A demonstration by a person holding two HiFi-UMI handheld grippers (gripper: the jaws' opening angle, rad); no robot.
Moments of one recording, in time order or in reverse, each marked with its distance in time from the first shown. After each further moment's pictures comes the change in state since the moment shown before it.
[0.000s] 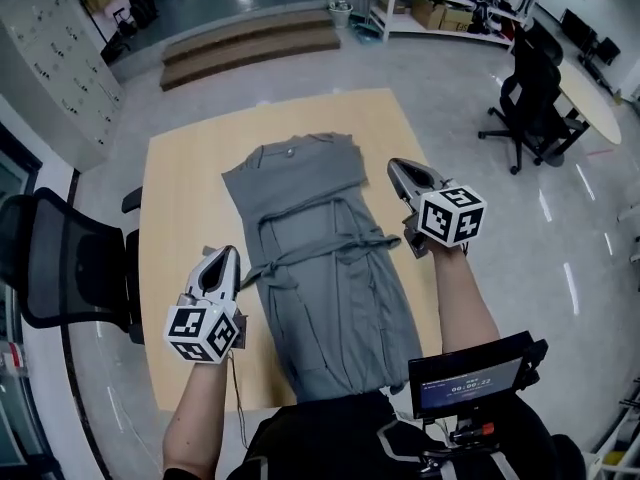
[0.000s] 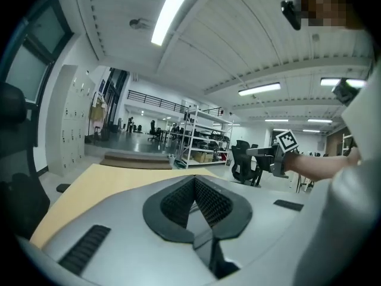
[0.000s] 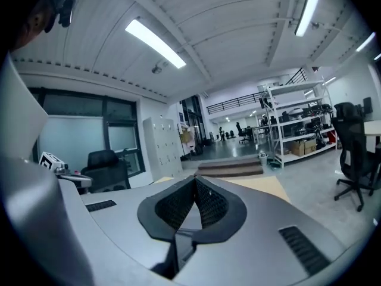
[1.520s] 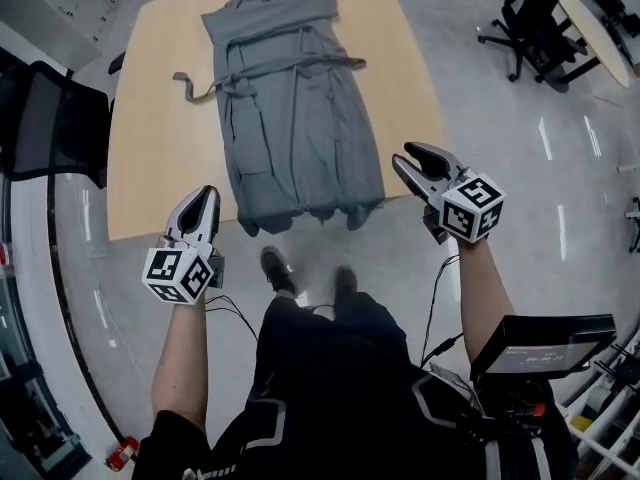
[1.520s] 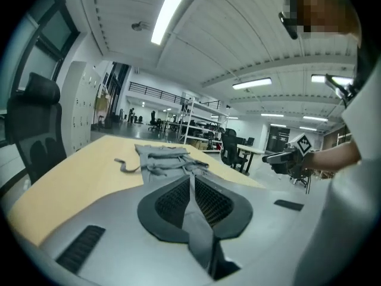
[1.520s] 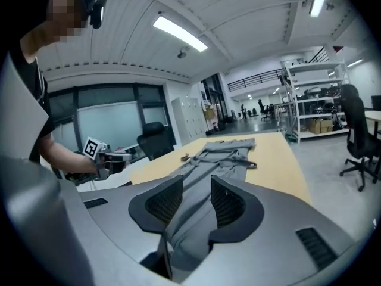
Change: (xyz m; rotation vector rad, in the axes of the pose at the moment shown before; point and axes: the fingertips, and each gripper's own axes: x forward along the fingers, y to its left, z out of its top) left arm -0.210 -0.144 -0.174 -0.023 0.073 0.003; right arm -0.318 0.094 -0.198 -0.043 0.227 0.226
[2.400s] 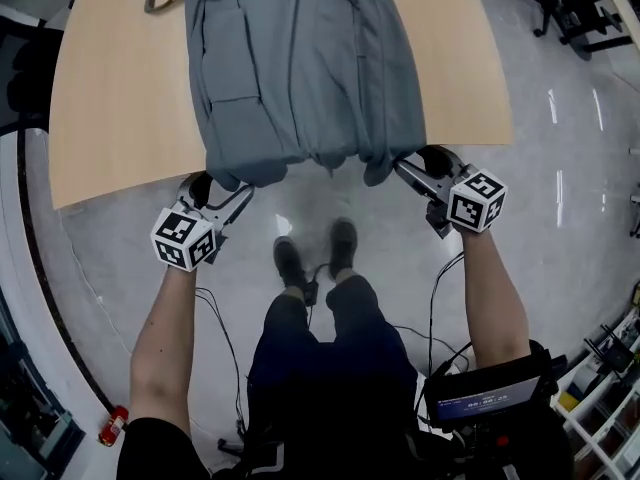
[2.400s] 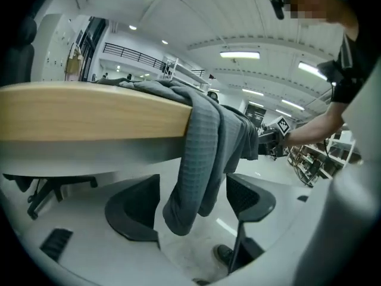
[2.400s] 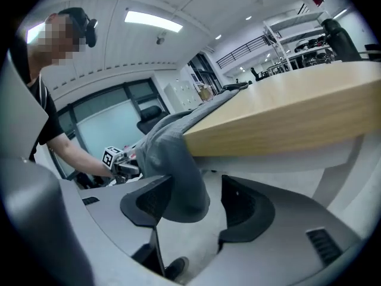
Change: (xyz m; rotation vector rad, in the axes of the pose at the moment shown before) left arm 0.050 0.013 -0.263 0.021 0.306 -0.255; right arm 0.047 -0.013 -0.248 0.230 0.137 0.104
